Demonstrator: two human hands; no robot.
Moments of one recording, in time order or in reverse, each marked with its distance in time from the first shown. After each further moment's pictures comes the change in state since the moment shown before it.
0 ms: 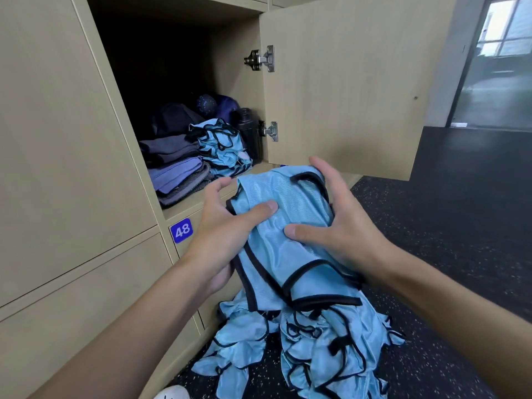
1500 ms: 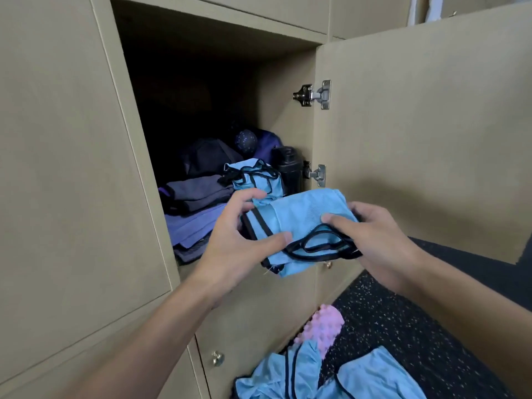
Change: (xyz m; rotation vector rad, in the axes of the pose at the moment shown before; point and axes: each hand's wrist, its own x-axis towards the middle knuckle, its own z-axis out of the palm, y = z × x) left_hand 0.144 0.004 -0.048 0.399 0.056 0.302; right_hand 0.185 0.040 0.007 0.207 0.095 0.204
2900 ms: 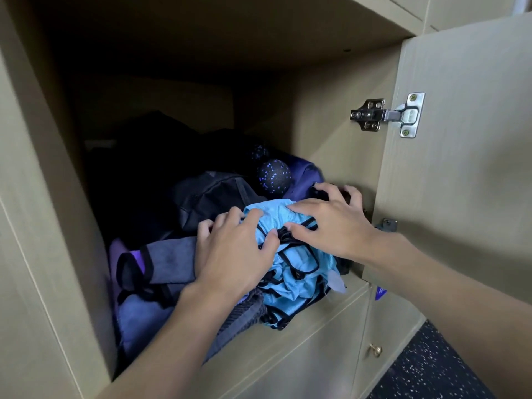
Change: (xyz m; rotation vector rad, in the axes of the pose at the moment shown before) left_hand 0.202 -0.102 -0.032 1.221 0.230 0.086; right_hand 0.262 0.023 0.091 -1.344 -0.165 -0.634
